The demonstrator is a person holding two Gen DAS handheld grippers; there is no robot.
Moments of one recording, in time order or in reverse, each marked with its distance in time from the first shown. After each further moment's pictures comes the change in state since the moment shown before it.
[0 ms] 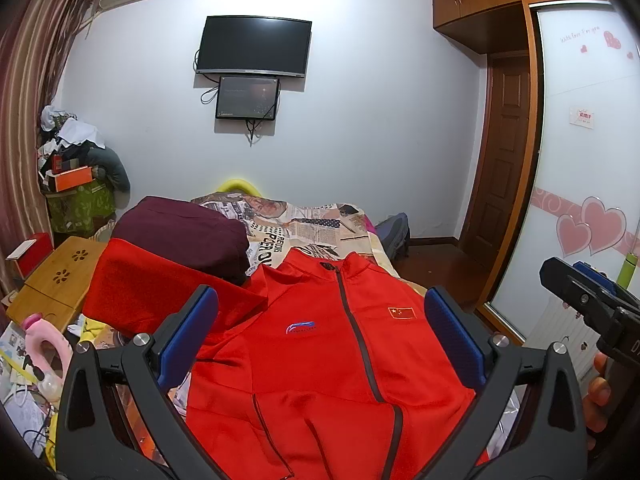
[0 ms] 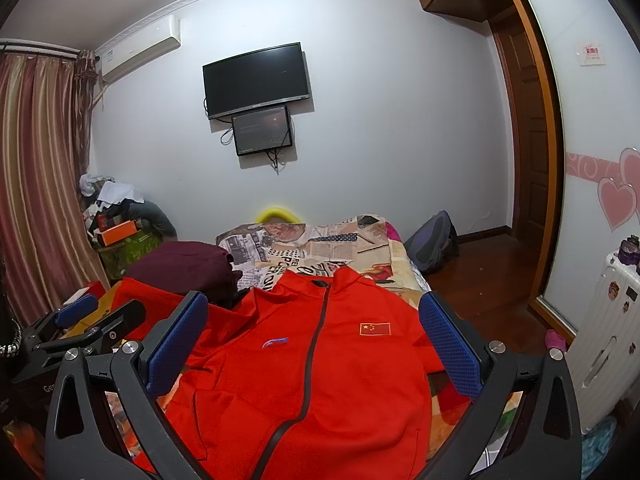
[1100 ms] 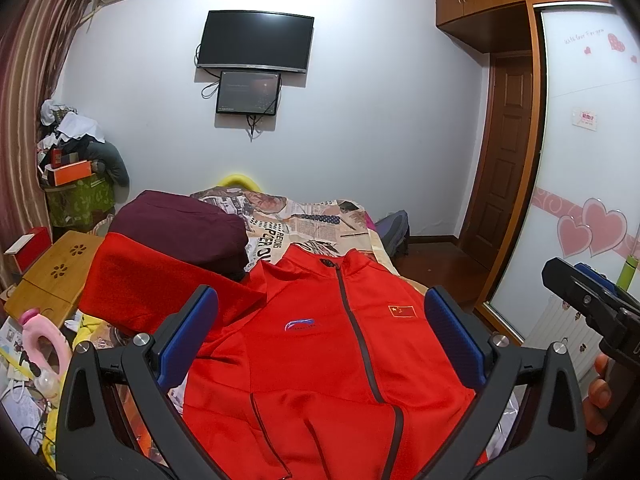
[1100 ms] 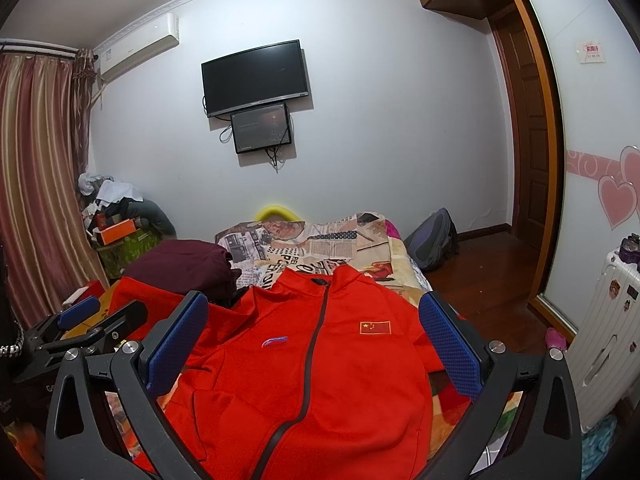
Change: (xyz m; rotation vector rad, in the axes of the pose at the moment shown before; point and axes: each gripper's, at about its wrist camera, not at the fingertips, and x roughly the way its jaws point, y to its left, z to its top) left arm 0.007 0.004 0.001 -0.011 0.018 -0.003; right arm 0.004 -0.006 -0.002 0.004 0.011 -0.005
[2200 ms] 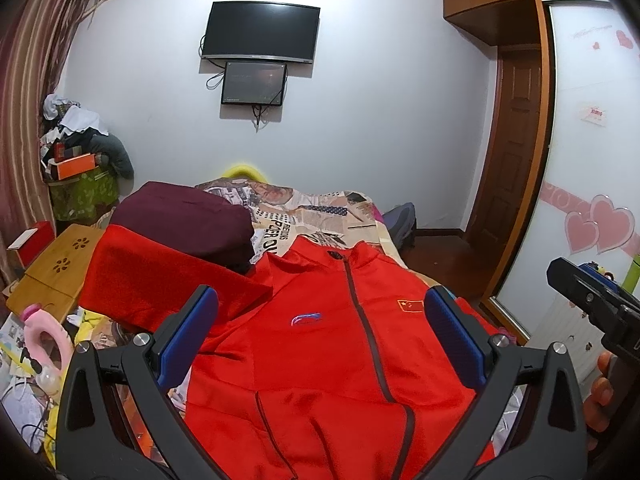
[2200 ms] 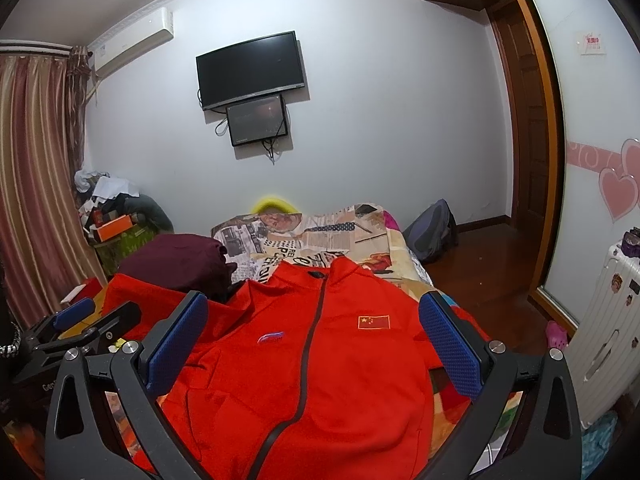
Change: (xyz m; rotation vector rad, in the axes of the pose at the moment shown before) left arm 0.022 0.006 -0.003 -0.009 0.037 0.028; right arm 0.014 -0.001 -0.001 0.014 0.036 -0.008
